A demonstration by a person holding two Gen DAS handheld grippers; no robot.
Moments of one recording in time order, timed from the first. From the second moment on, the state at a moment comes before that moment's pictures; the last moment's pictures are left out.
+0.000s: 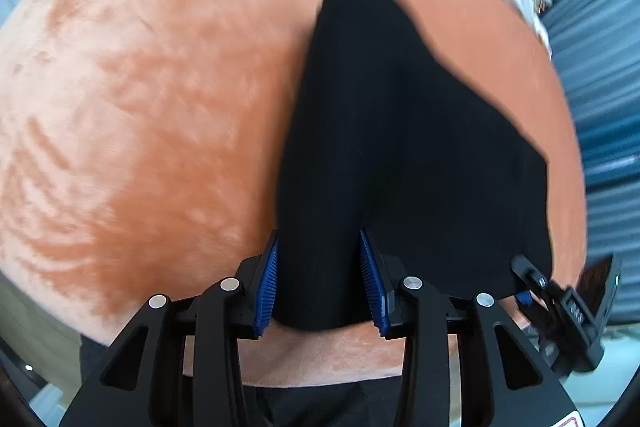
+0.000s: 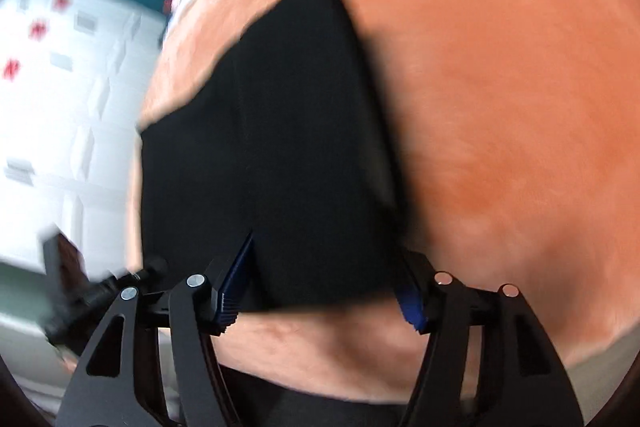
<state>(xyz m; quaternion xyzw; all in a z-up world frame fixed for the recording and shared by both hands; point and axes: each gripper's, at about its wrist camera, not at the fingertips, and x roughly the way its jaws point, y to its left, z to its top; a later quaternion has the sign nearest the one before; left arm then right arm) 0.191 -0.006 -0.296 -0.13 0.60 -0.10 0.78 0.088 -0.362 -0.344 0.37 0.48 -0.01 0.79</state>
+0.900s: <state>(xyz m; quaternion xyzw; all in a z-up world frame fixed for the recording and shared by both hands) 0.259 -0.024 -0.269 0.02 0.53 0.00 0.85 0.249 -0.271 -0.317 0.10 0.50 -0.07 0.86</state>
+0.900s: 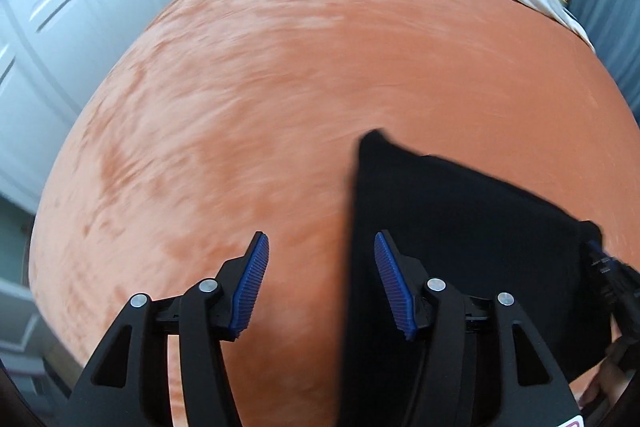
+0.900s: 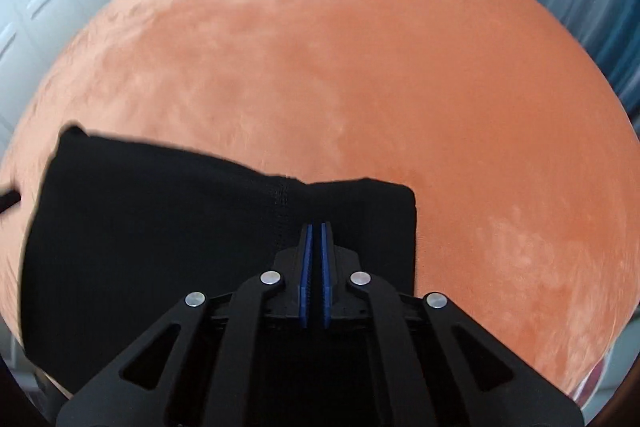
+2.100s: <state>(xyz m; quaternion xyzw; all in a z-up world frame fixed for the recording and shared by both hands) 0.194 -0.054 -0.257 0.12 0.53 -0.02 0.84 0.163 -0.292 -0.337 0.12 0.52 -0.09 0.84</state>
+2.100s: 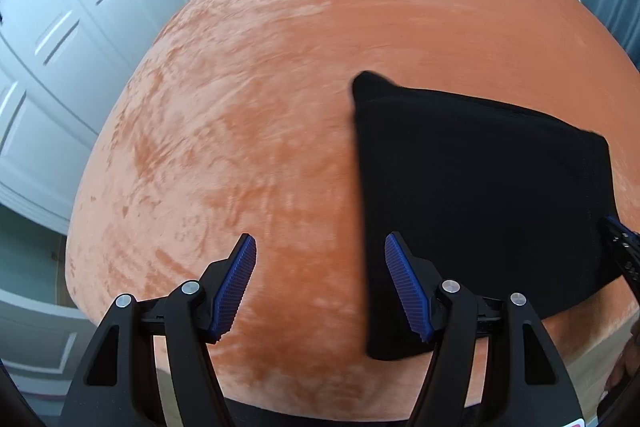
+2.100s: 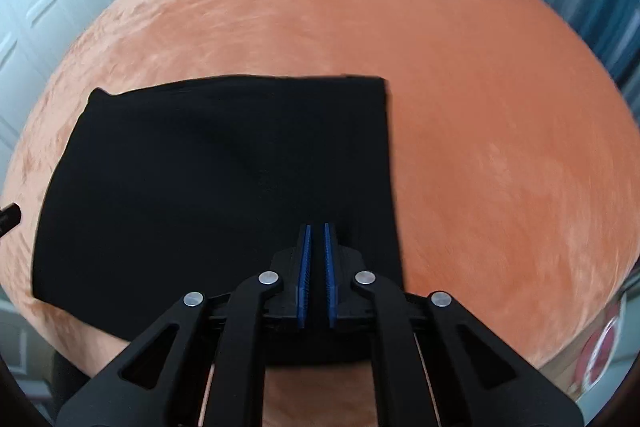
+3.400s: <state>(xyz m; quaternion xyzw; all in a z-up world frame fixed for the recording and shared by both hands) 0.137 -0.141 -0.248 0.17 0.49 -0.06 0.85 0.107 -0.285 -0.289 0.14 0.47 -0.07 0.87</state>
